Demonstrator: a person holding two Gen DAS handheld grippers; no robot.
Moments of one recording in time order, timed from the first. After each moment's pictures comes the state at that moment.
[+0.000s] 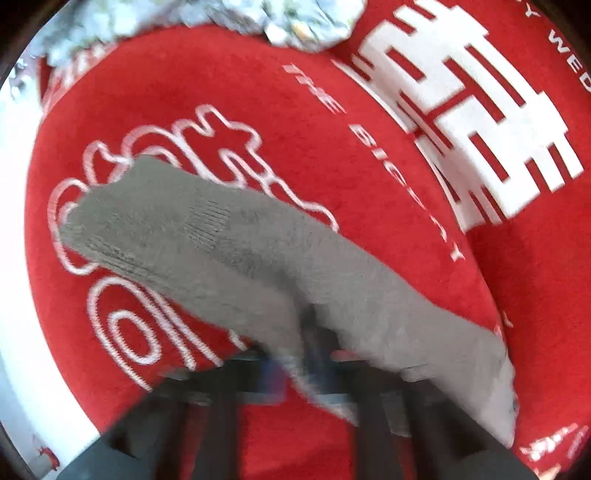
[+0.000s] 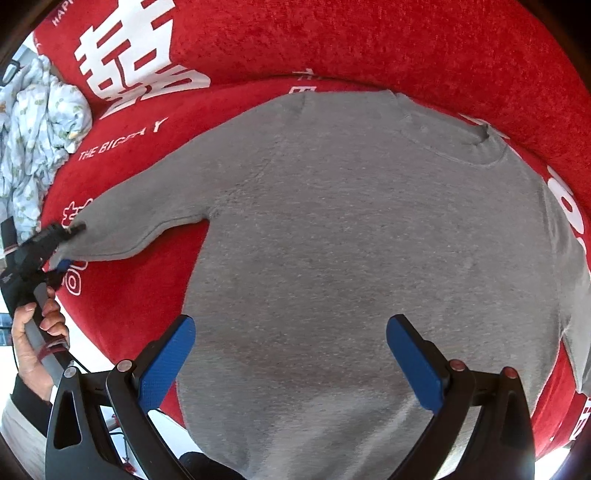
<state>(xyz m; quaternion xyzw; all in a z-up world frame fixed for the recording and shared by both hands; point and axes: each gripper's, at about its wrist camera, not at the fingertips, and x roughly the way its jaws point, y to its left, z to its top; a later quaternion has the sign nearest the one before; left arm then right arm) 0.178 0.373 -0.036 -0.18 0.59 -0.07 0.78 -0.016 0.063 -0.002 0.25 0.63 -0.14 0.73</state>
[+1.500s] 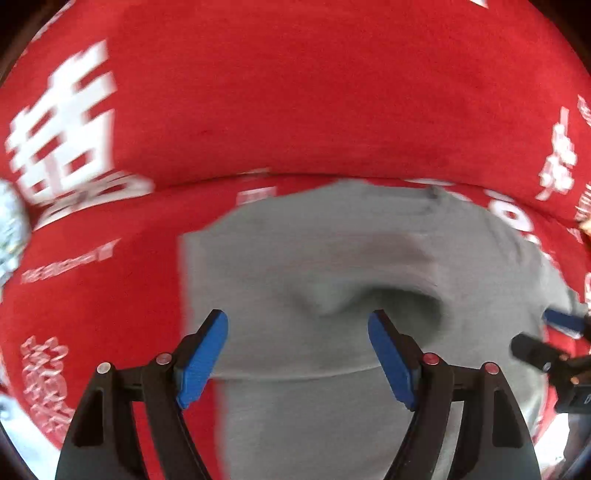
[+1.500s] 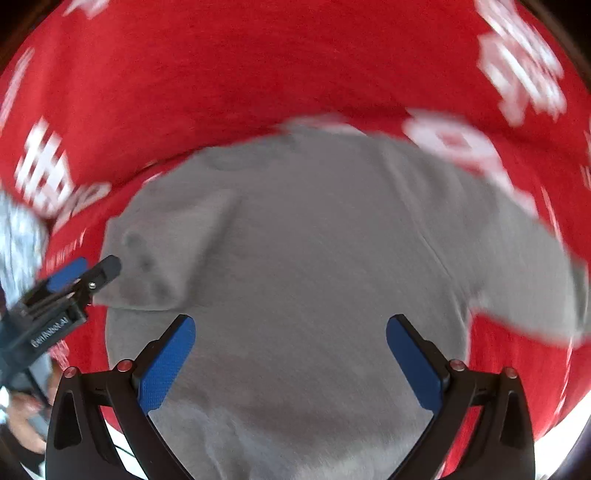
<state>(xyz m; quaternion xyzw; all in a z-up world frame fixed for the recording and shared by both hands) 0.040 0.069 0.058 0.23 0.51 -0.34 0.75 -0.106 -0.070 0.014 0.27 0.55 -0.25 0.75</state>
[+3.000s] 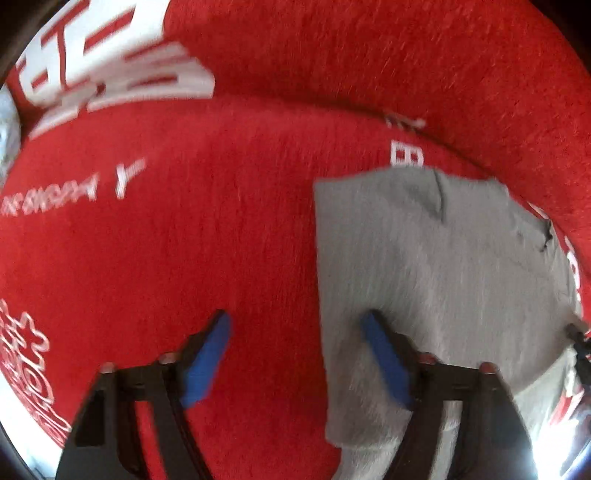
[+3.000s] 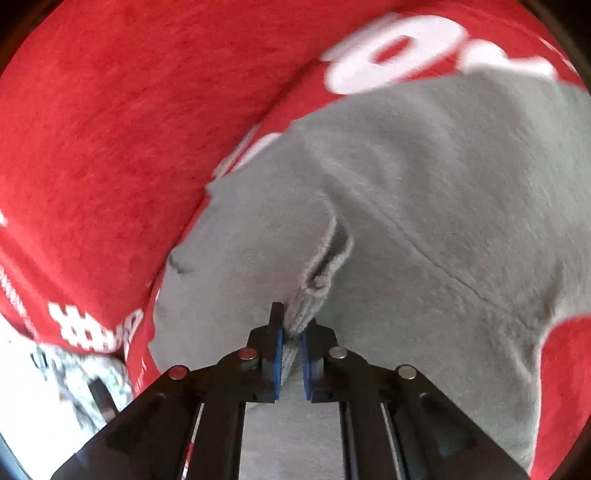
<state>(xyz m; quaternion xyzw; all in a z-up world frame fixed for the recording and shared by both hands) 0.159 0.076 -0.032 0.19 0.63 -0.27 0.70 -0.170 -0.185 -0.042 0.57 0.40 -0.28 0.67</state>
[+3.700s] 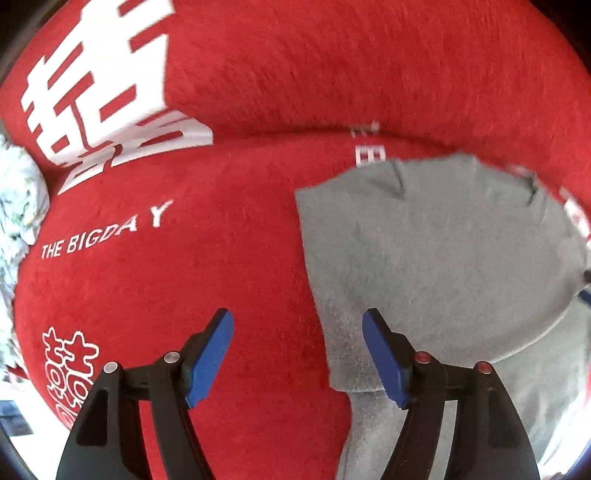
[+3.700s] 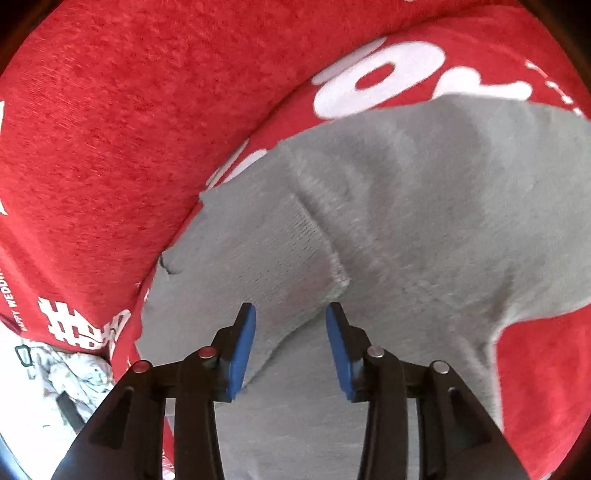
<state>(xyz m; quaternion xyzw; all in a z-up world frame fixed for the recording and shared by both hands) 0.110 0.079 -0.002 0.28 0.56 -0.28 0.73 -0.206 -0.188 -0.045 0.57 0.40 -0.33 0.64</state>
